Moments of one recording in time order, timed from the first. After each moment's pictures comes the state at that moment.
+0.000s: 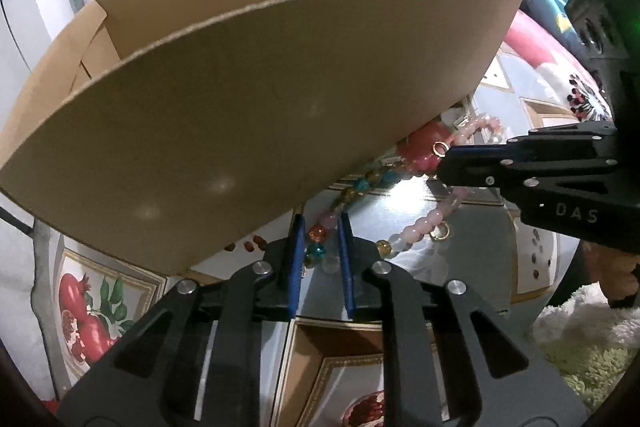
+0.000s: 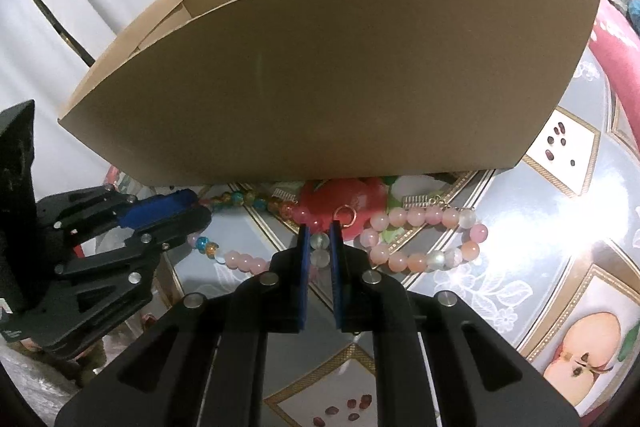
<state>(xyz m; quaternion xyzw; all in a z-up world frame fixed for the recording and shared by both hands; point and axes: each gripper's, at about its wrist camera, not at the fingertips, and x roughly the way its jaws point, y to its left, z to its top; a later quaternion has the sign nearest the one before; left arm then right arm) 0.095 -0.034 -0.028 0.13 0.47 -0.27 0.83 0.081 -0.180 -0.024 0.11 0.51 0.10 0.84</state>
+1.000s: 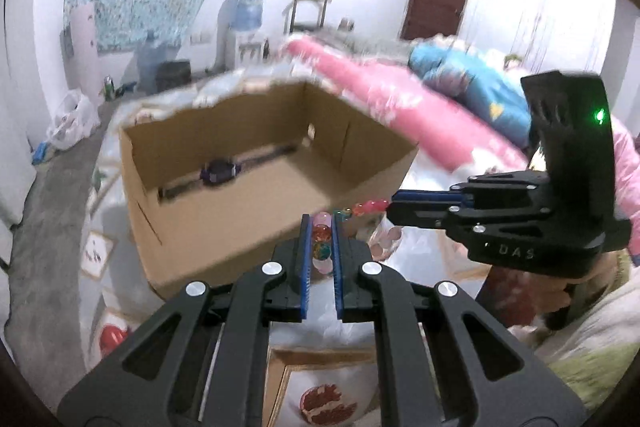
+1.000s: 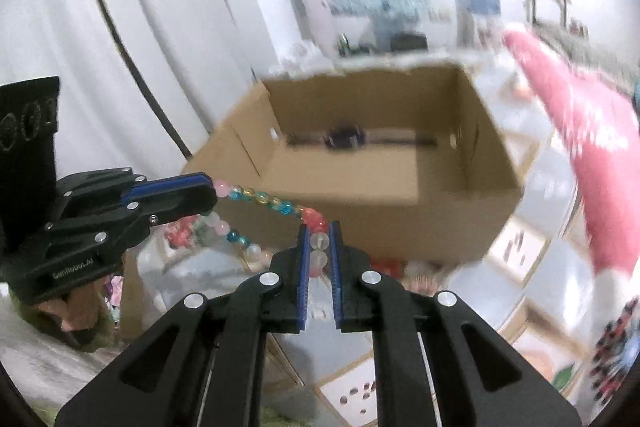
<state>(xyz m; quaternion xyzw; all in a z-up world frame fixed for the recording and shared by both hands) 0.059 -0.007 0.108 0.04 0.33 -0.35 0.88 0.036 -0.192 0.098 0.06 0.38 0.16 0.91</state>
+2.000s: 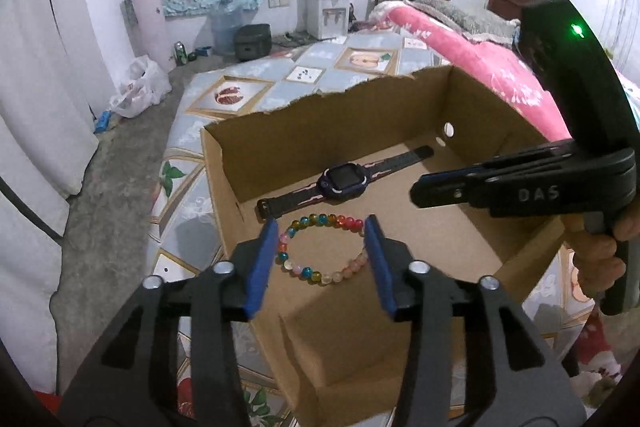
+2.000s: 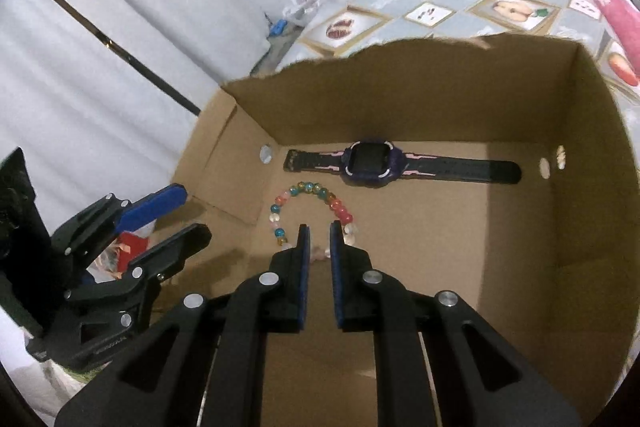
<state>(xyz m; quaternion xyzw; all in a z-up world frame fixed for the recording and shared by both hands) 0.179 0.005 0.080 0.08 0.40 -0.20 0.89 0.231 -0.174 0.052 0.14 0.52 0.22 0.81</state>
